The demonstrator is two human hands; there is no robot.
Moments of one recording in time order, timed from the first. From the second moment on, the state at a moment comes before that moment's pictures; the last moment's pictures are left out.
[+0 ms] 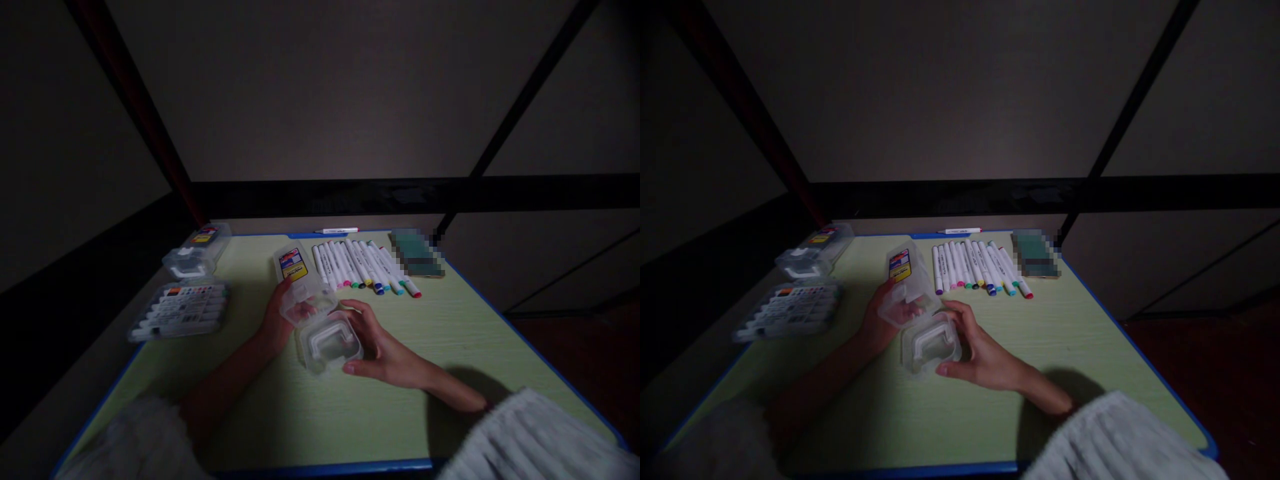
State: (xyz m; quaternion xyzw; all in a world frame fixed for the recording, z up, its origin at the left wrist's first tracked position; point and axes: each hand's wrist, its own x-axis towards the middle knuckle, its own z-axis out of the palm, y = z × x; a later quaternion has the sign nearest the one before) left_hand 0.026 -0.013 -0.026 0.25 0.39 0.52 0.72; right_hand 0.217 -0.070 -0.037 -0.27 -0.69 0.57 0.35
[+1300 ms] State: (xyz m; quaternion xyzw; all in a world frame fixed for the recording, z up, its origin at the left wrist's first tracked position) left_hand 0.017 0.000 -0.016 0.19 0.45 0.50 0.72; right_hand 0.219 -0.071 -0.030 -0.33 -0.87 0.28 0.25
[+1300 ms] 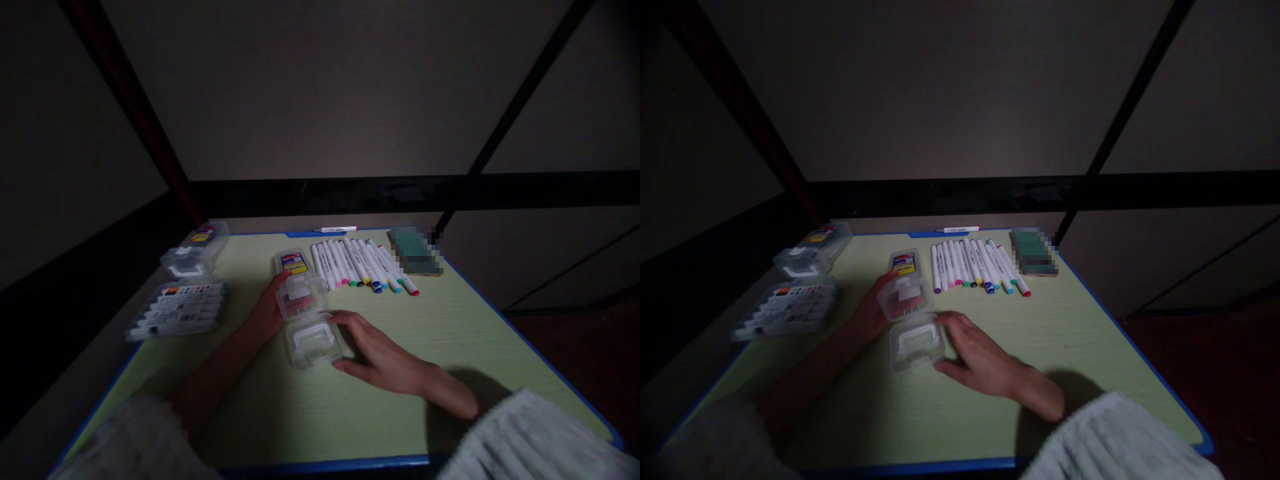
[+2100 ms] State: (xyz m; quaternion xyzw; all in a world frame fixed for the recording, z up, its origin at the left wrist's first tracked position) left_hand 0.009 0.011 -0.021 0.25 0.40 0.51 0.72; right_hand 0.220 -0.070 -0.035 -0.36 -0.84 0.30 0.28
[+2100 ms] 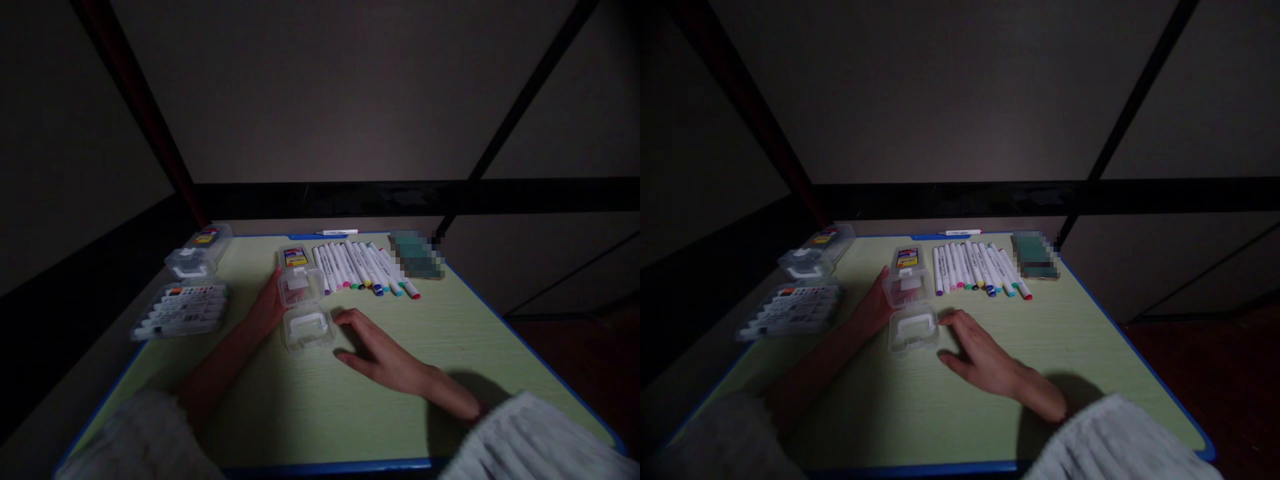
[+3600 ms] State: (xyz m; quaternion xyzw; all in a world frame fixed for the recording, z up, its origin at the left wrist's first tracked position) left_hand -0.021 0.019 -0.032 0.56 0.56 0.48 0.39; right_hand 0.219 -0.066 -0.044 -0.36 -0.79 0.37 0.32
